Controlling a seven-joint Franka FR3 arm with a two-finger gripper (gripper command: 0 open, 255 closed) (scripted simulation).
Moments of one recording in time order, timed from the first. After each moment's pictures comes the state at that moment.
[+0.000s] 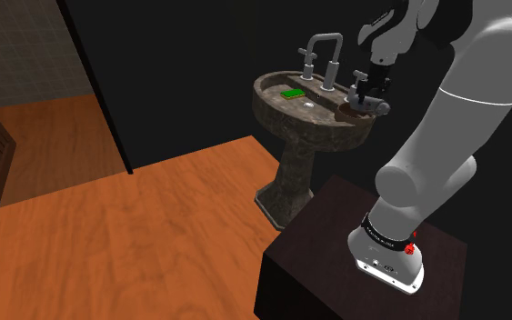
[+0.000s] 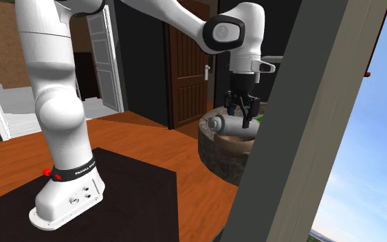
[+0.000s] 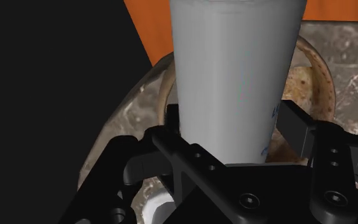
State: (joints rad) arm -0.43 0.08 -0.61 -2.01 0.00 2.04 -0.40
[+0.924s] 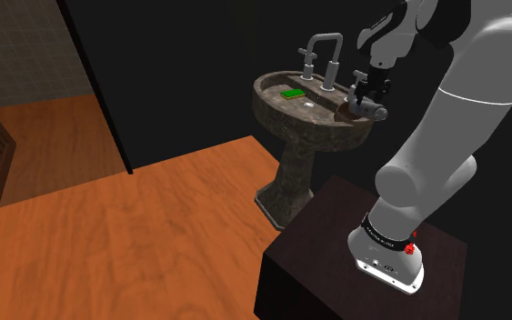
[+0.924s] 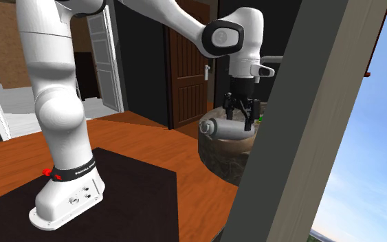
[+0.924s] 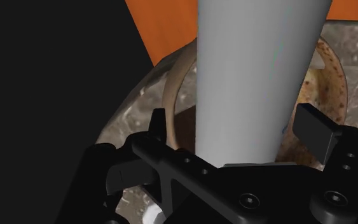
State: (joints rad) arm -0.43 0.09 -0.61 -2.03 0.00 2.08 -0.40
